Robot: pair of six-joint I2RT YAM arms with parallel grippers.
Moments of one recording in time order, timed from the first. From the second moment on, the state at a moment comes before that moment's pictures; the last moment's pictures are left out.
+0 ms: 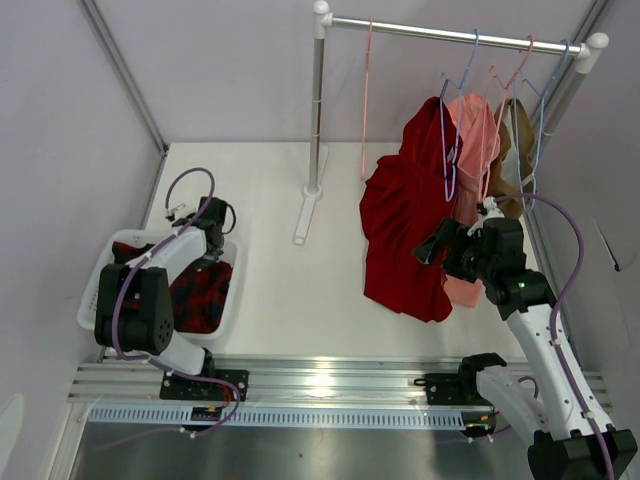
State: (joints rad) left arm -0.08 1.52 0.91 -0.63 -0.59 -0.73; right arm 0.17 0.82 0.83 -0.63 -0.25 0.55
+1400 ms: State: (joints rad) left arm -0.31 0.97 1.76 -0.71 -0.25 -0.34; right arm 0.17 0.75 1.07 -0.79 -0.22 0.54
